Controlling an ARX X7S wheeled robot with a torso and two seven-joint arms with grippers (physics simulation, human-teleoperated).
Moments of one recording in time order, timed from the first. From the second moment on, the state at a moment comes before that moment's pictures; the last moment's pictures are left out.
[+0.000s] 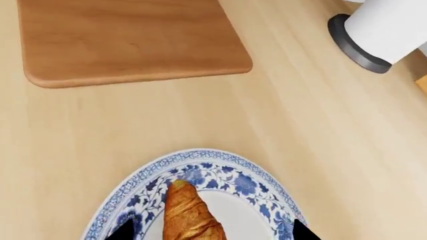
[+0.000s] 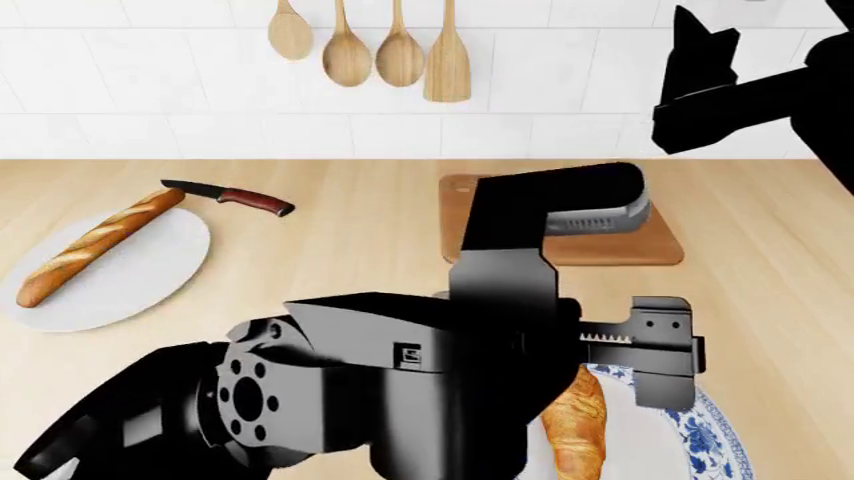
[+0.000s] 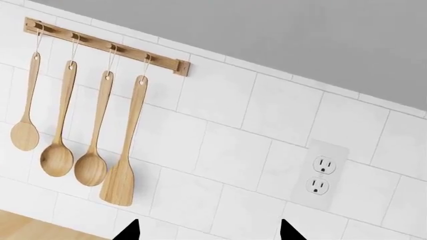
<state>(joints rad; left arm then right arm) -1.23 -0.08 0.97 0.32 -2.19 -0.39 -1.52 1.28 0.74 -0.09 -0.54 1.43 1.36 0.75</state>
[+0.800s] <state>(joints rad) -1.14 -0.10 1.12 0.26 -2.18 -0.35 -1.39 1.27 0.76 -0.11 -0.54 1.42 1.31 0.74</state>
